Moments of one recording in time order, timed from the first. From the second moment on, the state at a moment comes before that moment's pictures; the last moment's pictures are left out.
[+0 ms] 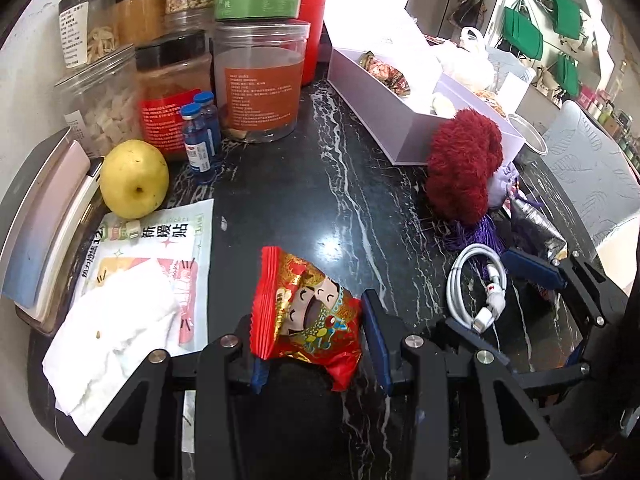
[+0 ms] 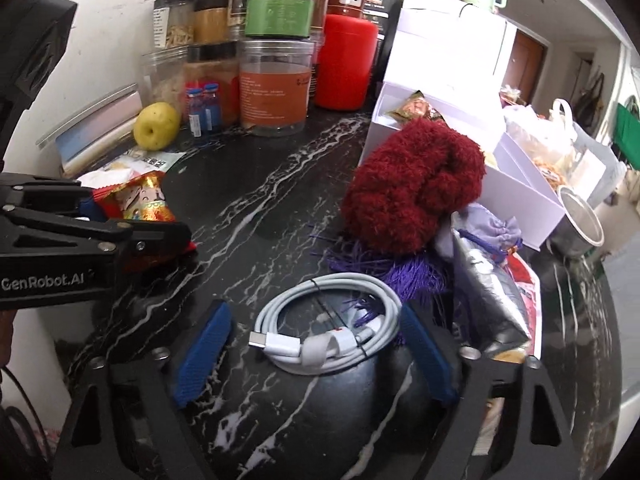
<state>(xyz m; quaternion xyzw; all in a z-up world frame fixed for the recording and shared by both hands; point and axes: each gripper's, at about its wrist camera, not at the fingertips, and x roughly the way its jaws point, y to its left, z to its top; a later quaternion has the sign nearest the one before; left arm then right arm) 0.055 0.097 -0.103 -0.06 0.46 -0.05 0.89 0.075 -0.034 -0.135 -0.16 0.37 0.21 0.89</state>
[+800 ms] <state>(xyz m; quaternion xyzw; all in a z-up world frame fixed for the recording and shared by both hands) 0.047 0.101 -0.100 -0.06 0.45 -0.05 0.89 0.069 -0.038 -0.128 -0.12 0.40 0.23 0.88</state>
